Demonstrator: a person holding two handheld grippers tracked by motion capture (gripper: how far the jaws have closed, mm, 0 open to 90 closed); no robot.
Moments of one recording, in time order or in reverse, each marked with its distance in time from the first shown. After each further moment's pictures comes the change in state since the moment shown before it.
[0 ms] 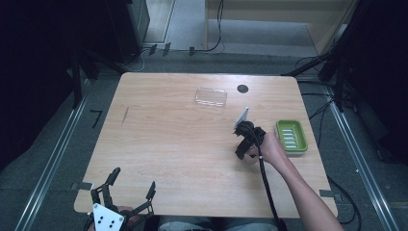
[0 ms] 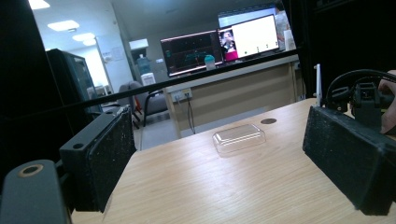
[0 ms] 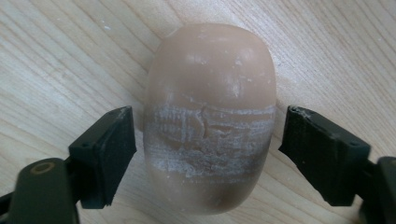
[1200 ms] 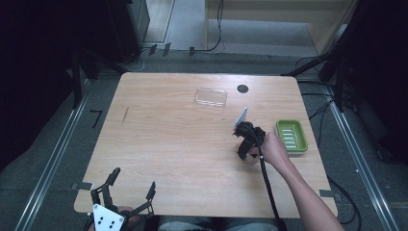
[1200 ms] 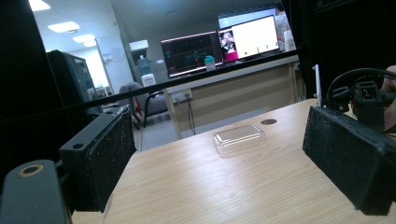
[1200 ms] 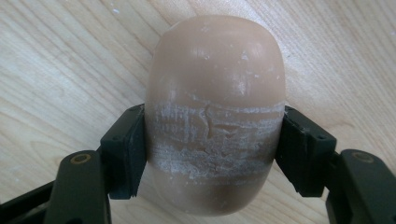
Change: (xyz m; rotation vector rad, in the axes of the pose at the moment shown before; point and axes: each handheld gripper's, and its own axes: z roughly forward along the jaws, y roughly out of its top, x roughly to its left) left arm 0.000 0.000 -0.001 -0.003 0.001 0.004; right arm 0.002 0.000 -0.004 0.033 0.010 -0.037
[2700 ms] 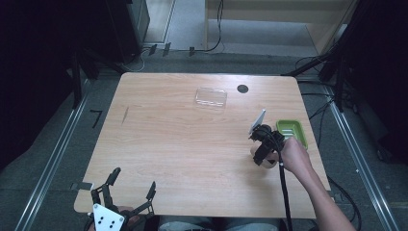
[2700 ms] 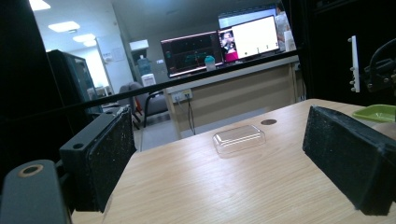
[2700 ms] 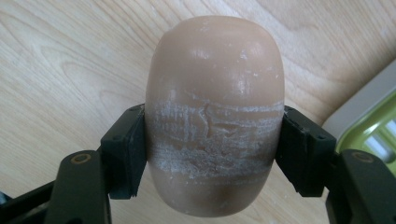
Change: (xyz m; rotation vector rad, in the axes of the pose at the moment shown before) left arm 0.000 0.000 0.001 0.001 0.000 -0.002; right arm -0.008 -0.055 -0.035 0.000 -0.013 0.019
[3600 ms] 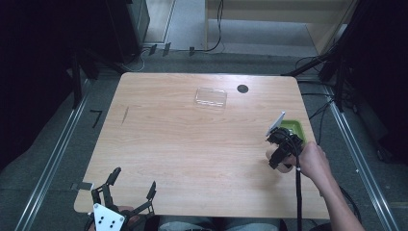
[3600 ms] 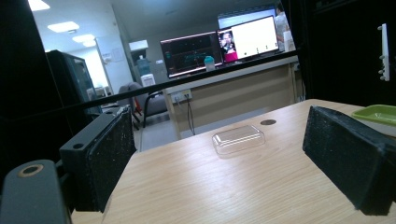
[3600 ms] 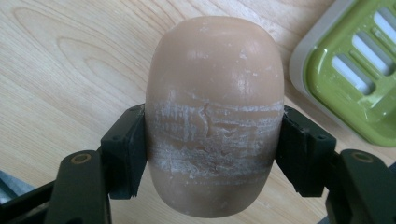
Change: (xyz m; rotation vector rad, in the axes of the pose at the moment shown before) left arm 0.000 0.000 0.000 -0.001 -0.001 0.000; right arm -0.025 -0.039 -0.008 0.017 -0.006 0.073
